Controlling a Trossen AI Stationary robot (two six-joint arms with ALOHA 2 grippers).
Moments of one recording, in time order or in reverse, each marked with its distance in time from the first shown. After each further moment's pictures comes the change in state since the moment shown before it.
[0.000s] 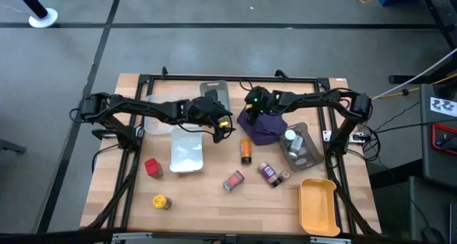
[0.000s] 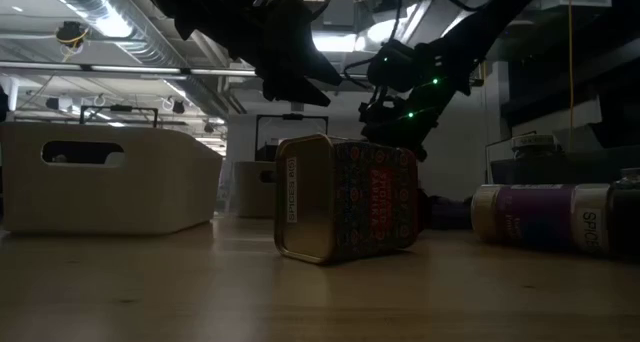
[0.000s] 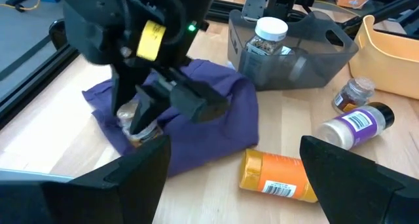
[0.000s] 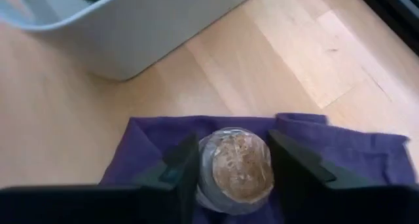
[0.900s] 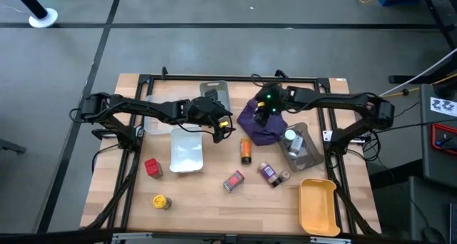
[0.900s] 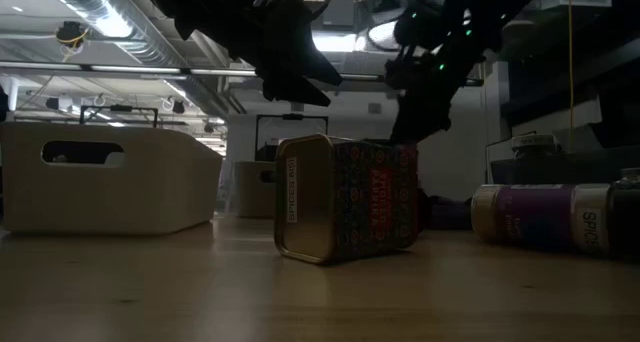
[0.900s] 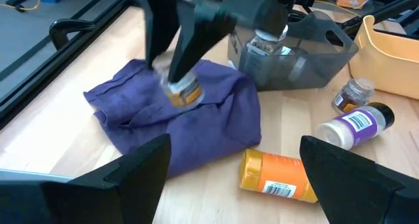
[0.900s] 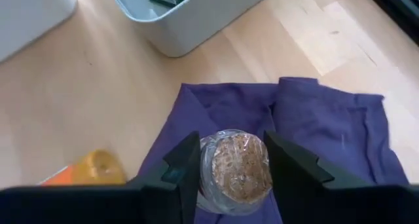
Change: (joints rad) left arm 0.000 0.000 0.000 0.000 0.000 0.000; right arm 0.002 -0.260 -0.003 -0.265 -0.117 0.050
